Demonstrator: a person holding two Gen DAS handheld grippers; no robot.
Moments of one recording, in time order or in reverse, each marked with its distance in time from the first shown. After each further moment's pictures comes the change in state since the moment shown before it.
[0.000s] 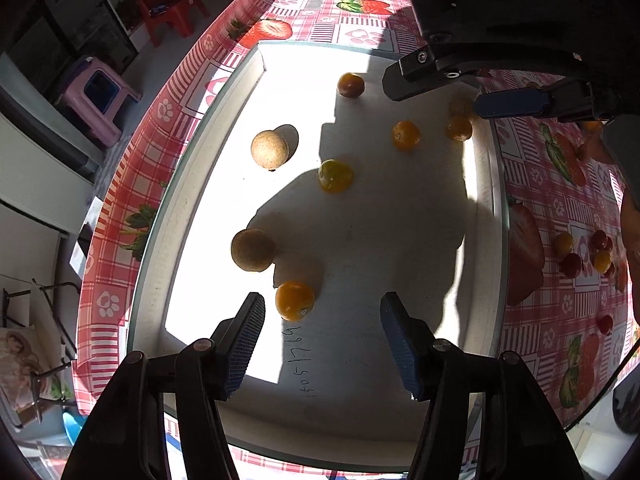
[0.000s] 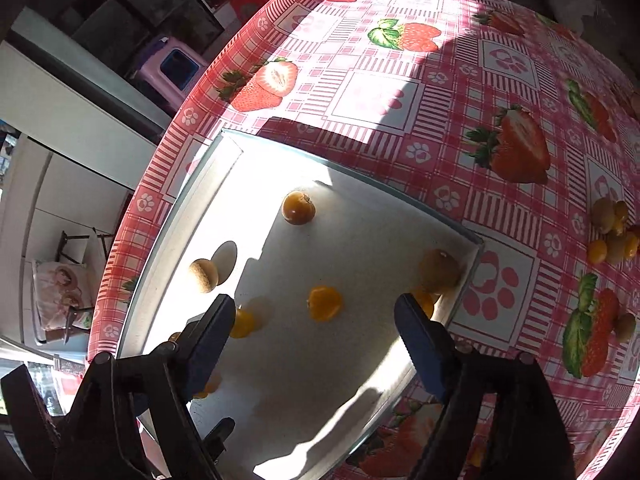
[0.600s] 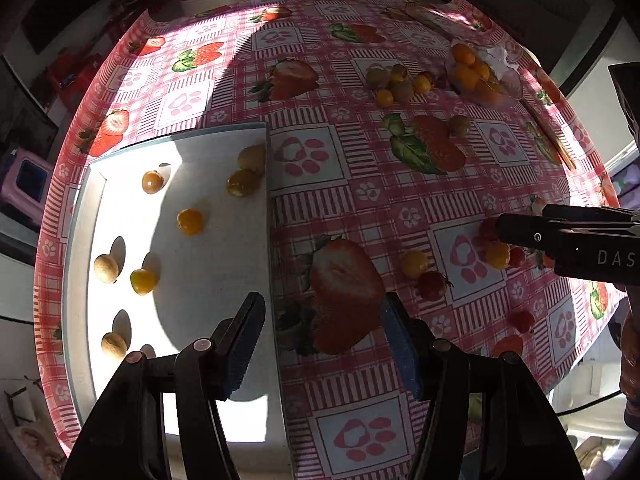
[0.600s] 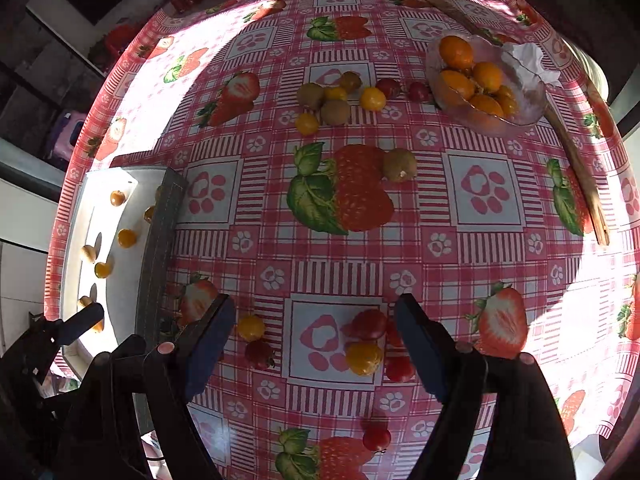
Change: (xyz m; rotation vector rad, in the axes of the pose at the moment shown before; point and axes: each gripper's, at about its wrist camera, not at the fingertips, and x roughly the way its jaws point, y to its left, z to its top) left arm -0.024 -0.122 0.023 0.281 -0.021 -0.171; right arm -0.104 -0.164 -0.126 0.347 -0.013 -0.253
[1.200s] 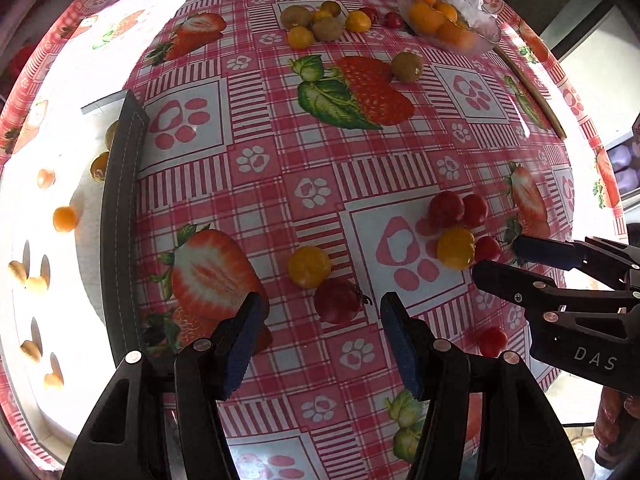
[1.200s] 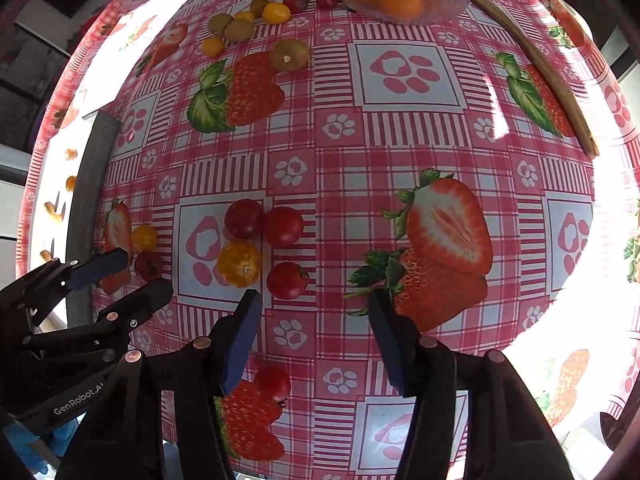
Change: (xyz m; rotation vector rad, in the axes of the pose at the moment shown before) left arm 0.056 -0.062 0.010 0.019 0.114 -0.067; right arm 0.026 -0.057 -0.039 -0.004 0.086 0.019
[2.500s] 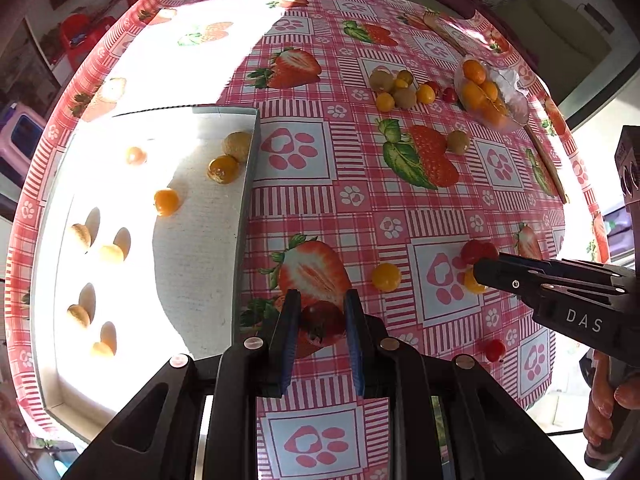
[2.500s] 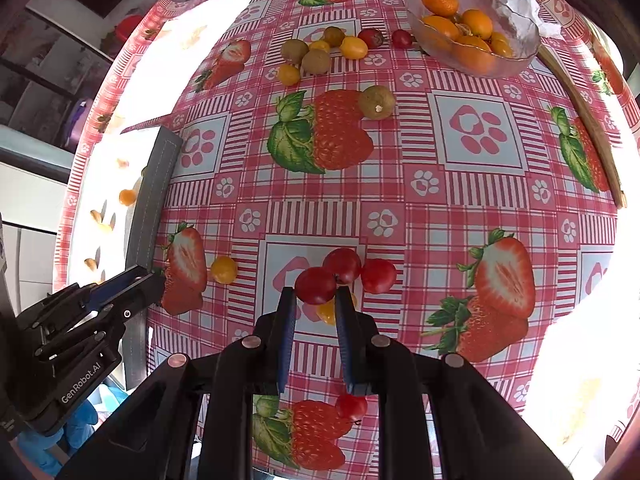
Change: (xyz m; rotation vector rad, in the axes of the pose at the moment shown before) left arm -0.053 0.068 -0.014 -0.166 -0.122 0.010; right arm -0.017 0.048 0.030 -0.054 -0.022 0.122
